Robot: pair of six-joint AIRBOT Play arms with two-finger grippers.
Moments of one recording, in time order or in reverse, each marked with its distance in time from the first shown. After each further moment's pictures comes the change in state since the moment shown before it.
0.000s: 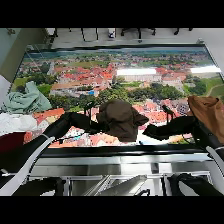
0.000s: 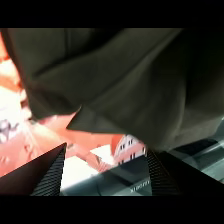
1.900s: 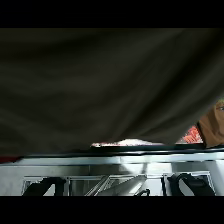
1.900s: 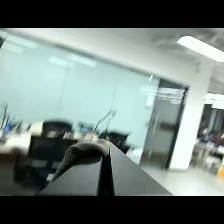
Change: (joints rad) left arm 0.484 0.536 1.149 0.112 -0.050 0.000; right arm -0.155 0.226 1.456 0.035 -0.033 -0.217
